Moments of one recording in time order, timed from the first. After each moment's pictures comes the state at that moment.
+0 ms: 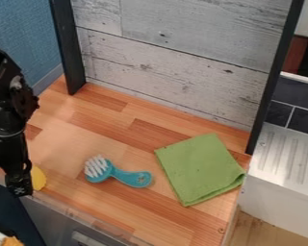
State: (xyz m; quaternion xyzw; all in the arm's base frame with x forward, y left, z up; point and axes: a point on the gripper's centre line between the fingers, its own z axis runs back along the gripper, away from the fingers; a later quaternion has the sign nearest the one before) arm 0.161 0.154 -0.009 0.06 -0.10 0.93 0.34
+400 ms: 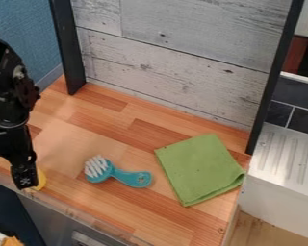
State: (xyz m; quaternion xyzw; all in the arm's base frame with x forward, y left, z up) arm 0.173 0.156 -0.009 0.06 -0.08 0.94 0.34
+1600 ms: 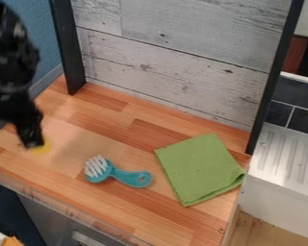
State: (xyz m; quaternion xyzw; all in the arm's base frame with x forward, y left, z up) arm 0.209 0.155 0.037 0.02 -0.09 0.93 0.35
